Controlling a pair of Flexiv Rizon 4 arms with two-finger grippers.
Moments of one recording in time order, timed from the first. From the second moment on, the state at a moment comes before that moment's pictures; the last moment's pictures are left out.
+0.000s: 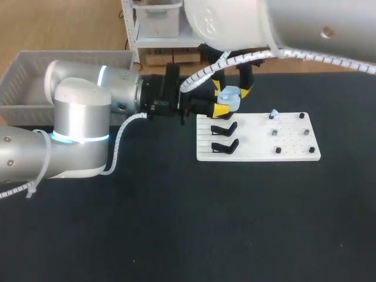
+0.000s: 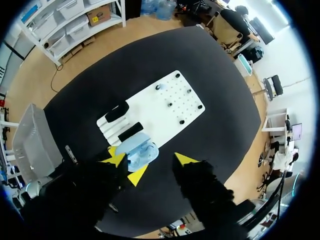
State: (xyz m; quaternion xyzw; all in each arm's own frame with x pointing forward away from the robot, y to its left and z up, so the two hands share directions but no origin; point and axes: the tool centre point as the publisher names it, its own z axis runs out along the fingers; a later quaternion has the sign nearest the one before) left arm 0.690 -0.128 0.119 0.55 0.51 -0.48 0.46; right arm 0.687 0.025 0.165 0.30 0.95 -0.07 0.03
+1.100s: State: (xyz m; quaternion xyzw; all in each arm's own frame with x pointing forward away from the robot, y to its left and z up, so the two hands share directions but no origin) left arm 0.690 -0.128 0.119 0.55 0.51 -0.48 0.45; right arm 0.711 -0.074 0.130 0.16 0.97 0.06 0.19
